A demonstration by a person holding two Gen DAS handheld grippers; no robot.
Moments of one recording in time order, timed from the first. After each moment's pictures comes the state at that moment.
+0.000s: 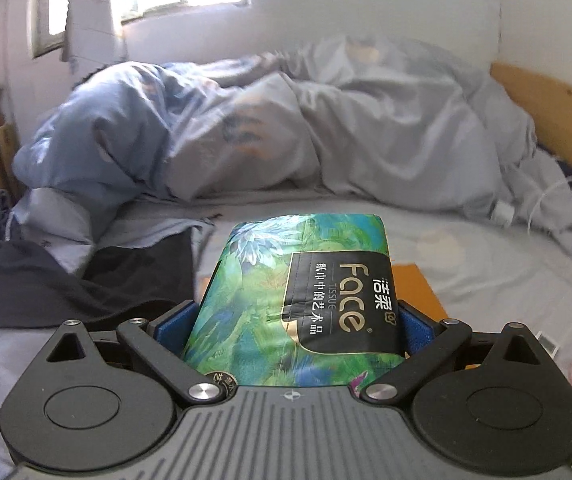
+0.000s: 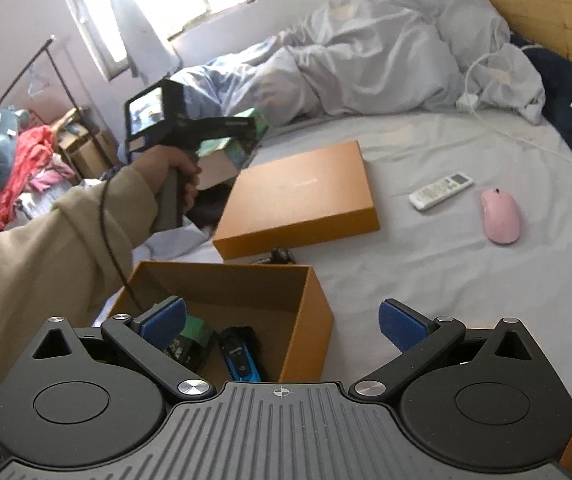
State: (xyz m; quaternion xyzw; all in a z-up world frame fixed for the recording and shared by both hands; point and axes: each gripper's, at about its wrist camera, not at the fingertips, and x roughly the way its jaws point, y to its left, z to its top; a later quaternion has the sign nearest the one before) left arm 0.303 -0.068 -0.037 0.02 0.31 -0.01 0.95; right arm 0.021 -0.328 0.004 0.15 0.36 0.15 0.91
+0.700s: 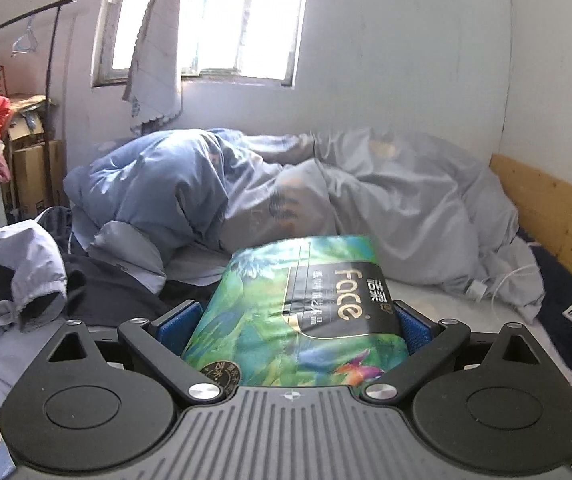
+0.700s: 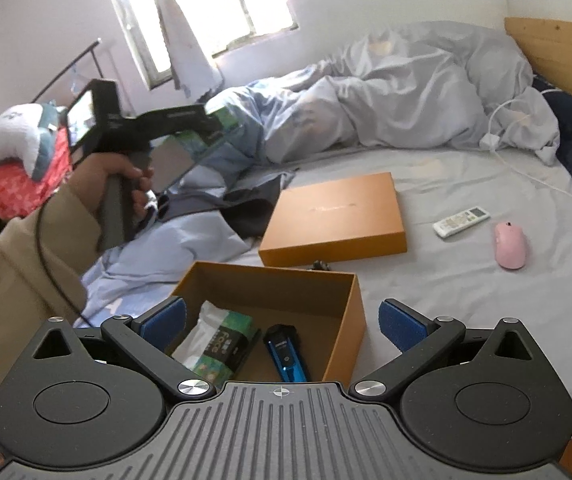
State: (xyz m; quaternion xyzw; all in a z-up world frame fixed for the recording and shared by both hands) left arm 0.173 -0.016 0.064 -0.05 0.22 0.00 0.97; right arm -0.048 -0.311 0.056 0.12 0.32 0.18 0.92
